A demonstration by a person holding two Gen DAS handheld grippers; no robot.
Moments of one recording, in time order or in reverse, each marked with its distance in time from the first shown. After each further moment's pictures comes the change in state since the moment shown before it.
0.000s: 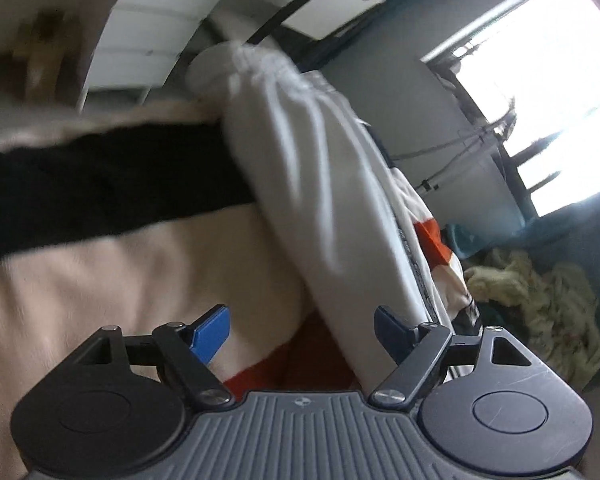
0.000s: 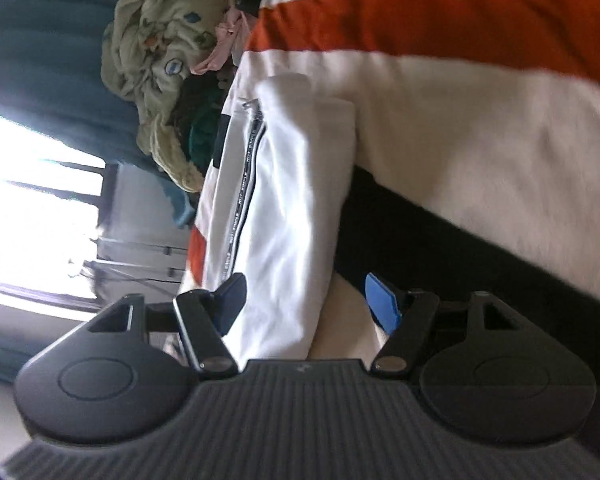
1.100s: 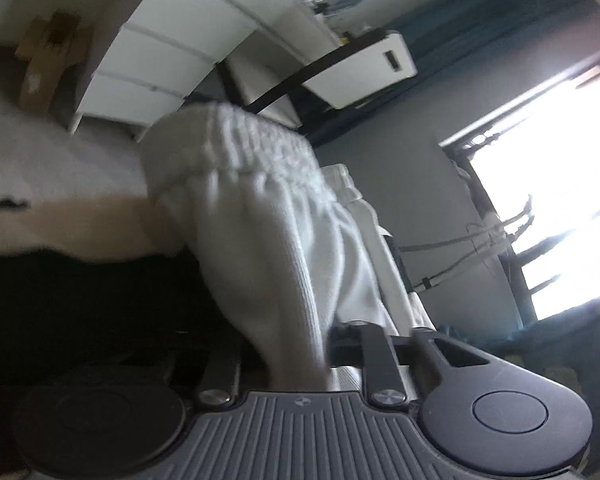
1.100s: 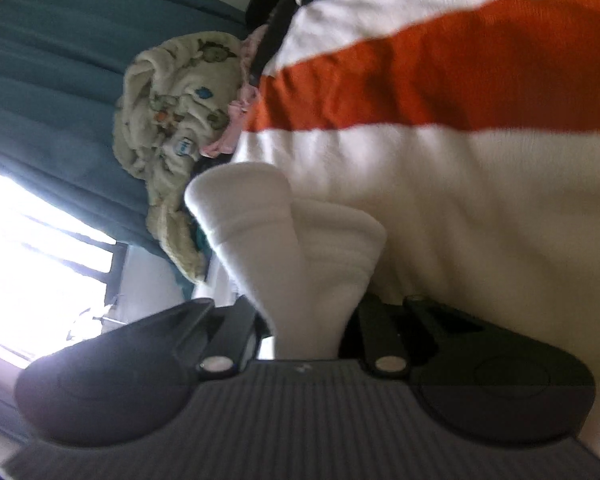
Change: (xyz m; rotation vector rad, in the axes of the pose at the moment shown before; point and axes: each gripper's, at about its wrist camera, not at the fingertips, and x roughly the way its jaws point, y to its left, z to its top) left arm 0.071 0.023 0.107 -0.096 -0.234 -0.059; right arm 0.086 0.011 0.056 -0.087 -0.293 0.075
